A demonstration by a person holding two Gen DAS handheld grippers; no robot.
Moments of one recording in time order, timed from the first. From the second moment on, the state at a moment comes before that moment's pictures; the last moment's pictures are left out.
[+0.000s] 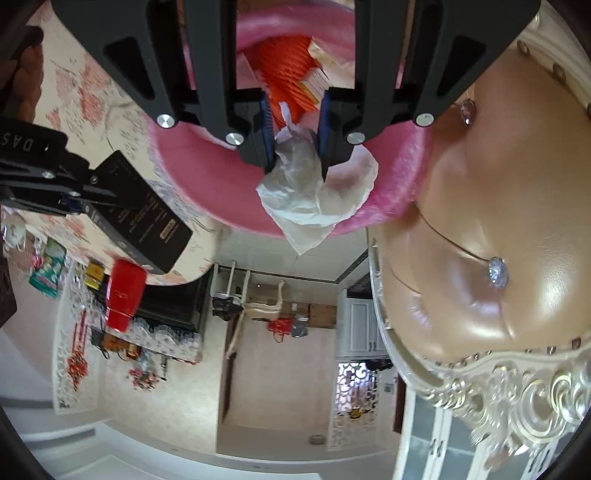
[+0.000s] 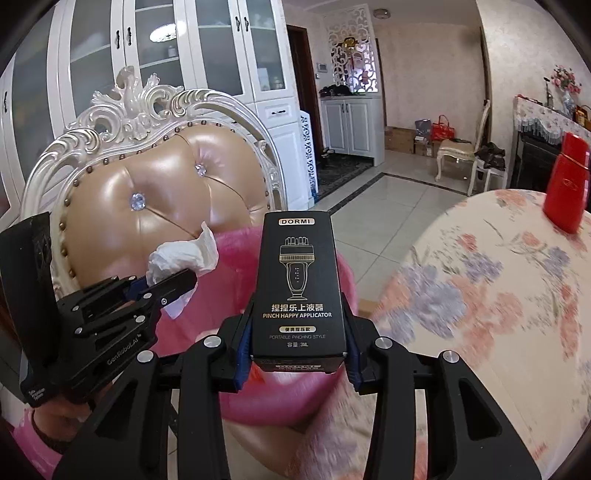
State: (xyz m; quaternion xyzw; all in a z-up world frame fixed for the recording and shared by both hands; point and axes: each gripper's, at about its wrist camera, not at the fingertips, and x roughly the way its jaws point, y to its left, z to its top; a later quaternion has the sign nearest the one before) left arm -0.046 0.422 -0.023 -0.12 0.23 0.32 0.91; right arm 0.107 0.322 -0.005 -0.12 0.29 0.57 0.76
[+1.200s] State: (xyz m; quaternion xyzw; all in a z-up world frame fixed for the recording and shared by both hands) left arm 0.135 0.115 -0.008 -0.04 0.23 0.04 0.97; right arm 0.208 -0.056 -0.004 0.00 0.28 0.27 0.92
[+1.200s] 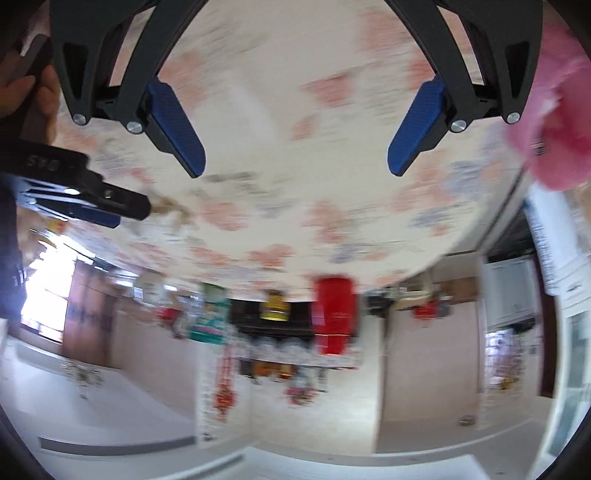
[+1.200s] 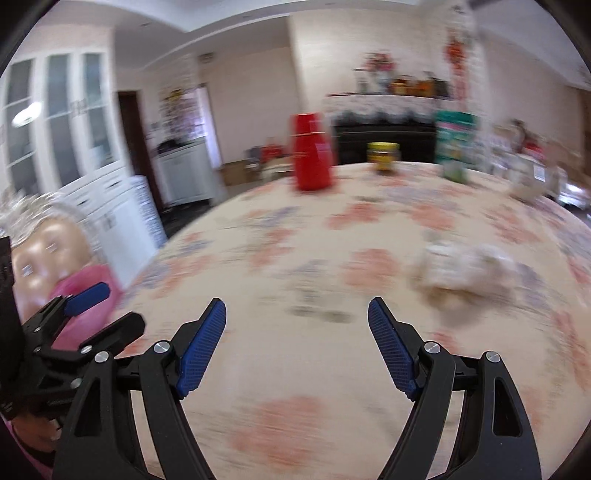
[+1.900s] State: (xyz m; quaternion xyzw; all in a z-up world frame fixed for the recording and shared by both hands) left arm 0.267 0.039 -0.043 -0.08 0.23 0.05 0.97; right arm 0.338 -0.185 -0.054 0.14 0.34 0.08 0.93
